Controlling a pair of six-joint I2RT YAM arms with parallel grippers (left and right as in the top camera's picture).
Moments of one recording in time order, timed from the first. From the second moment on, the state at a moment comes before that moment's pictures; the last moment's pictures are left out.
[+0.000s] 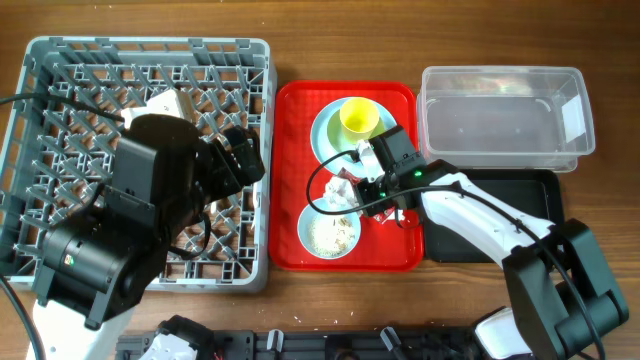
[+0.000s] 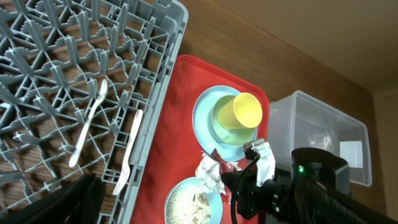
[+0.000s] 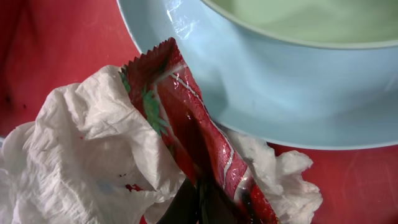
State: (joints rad) left arm -0.43 1.06 1.44 -1.13 -0.11 -0.75; right arm 0.49 1.65 0.86 -0.40 -0.21 0.08
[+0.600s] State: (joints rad) left arm -0.43 1.06 1.44 -1.13 -0.11 -0.75; right arm 0.38 1.30 0.97 -0.55 0.52 0.29
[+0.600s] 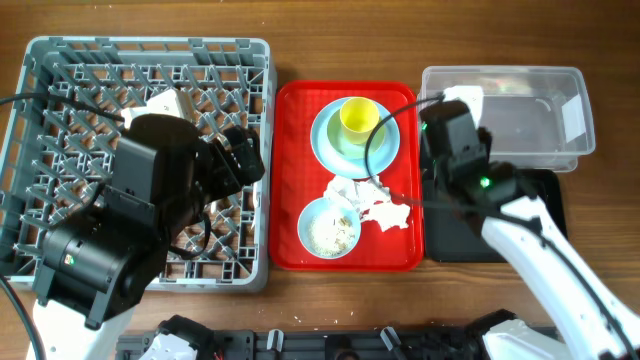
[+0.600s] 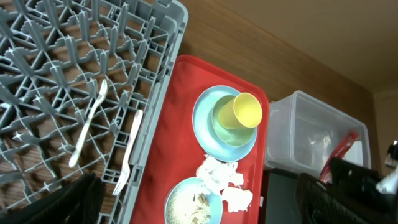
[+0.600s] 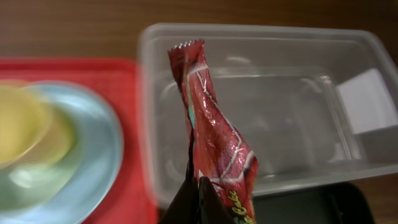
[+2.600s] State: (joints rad) left arm -0.43 1.06 1.44 -1.13 -0.11 -0.75; right arm 0.66 1.47 0.79 -0.49 0.19 1.15
